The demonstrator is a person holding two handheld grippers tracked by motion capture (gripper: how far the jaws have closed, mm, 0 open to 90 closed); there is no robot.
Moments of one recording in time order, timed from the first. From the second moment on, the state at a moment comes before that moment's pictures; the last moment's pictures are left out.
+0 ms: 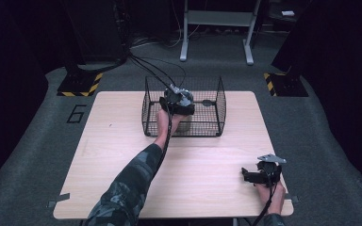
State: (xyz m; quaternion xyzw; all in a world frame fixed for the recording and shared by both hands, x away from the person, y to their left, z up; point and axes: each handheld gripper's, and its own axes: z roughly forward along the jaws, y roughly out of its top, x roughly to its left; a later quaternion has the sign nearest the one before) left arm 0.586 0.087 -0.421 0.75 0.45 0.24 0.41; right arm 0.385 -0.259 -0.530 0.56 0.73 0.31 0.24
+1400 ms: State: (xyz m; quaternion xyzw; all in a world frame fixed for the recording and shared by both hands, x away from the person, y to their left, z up) left arm 0.497 0.157 -0.369 0.80 0.37 0.21 0.42; right arm 0.385 -0.259 -0.530 0.56 0.73 0.31 0.24
